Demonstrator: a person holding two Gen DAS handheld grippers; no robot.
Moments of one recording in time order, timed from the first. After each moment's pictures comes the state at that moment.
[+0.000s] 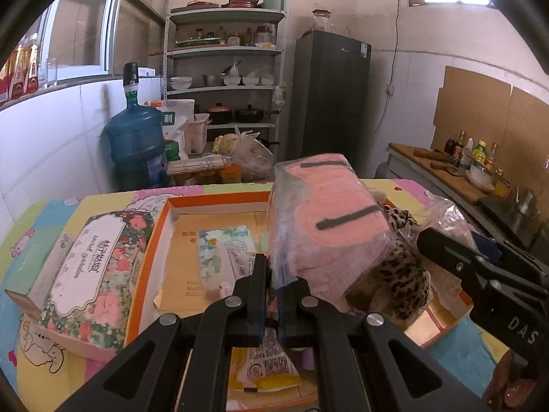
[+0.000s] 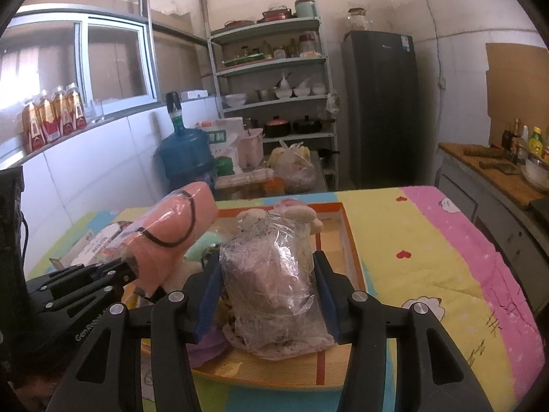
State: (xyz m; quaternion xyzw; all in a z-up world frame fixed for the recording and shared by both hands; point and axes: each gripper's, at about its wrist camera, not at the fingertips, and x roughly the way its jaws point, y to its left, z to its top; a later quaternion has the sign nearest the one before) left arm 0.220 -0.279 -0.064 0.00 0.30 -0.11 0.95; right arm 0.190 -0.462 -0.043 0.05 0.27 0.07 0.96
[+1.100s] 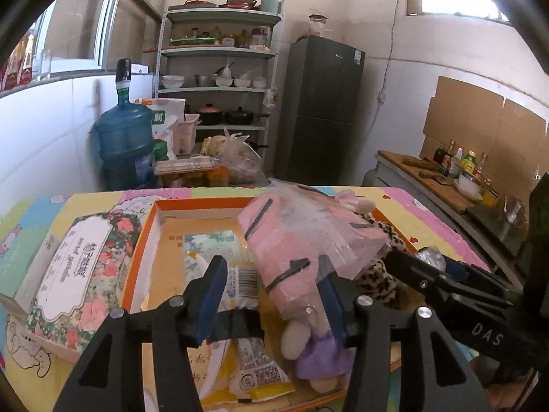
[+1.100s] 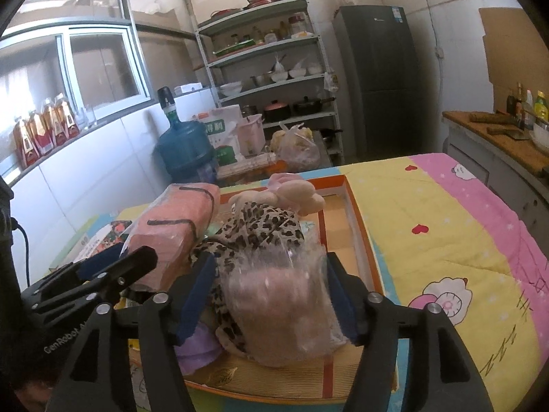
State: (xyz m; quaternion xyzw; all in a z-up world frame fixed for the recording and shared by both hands) left arm 0.225 -0.274 -0.061 -0.02 0.30 -0.14 0.94; right arm 0.210 -0.478 -0.064 0.11 0.29 0.08 0.95
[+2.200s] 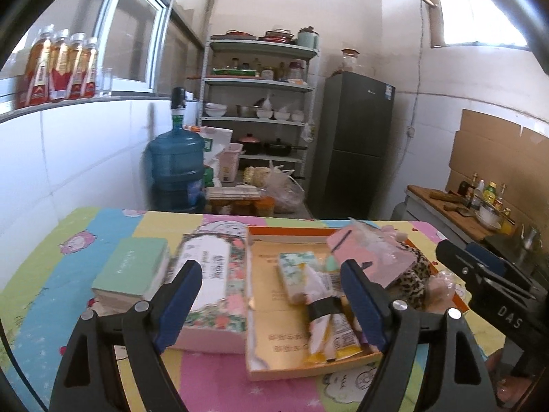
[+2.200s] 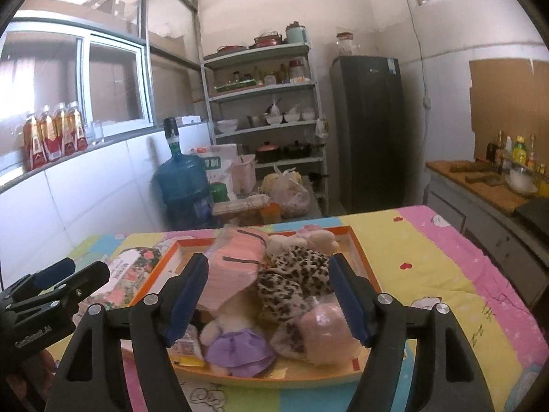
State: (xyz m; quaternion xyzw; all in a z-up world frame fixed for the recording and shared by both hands) left arm 0.162 -0.188 -0.016 -0.04 0.23 -0.07 0.97; right arm 0.149 -0.413 -0.009 0.05 0.20 0.03 0.98
